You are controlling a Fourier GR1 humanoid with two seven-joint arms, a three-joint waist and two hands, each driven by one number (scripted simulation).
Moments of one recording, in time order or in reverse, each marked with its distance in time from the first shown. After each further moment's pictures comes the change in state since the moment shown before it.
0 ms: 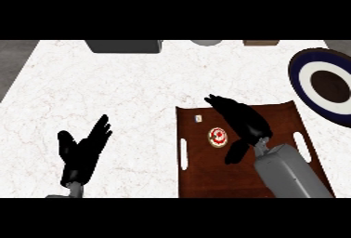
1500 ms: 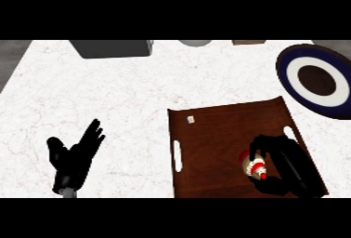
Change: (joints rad) left arm 0.049 -0.031 0.081 -0.014 -0.037 -0.034 -0.014; right arm 0.467 -0.049 -0.147 -0.302 0.102 -0.413 -0.404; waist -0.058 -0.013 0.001
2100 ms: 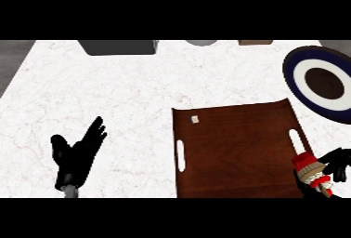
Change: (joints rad) left arm -0.020 0.000 -0.008 0.004 -0.011 -0.015 0.004; right arm 0.217 0.043 -0.339 -0.243 -0.466 -0.100 -0.119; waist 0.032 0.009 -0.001
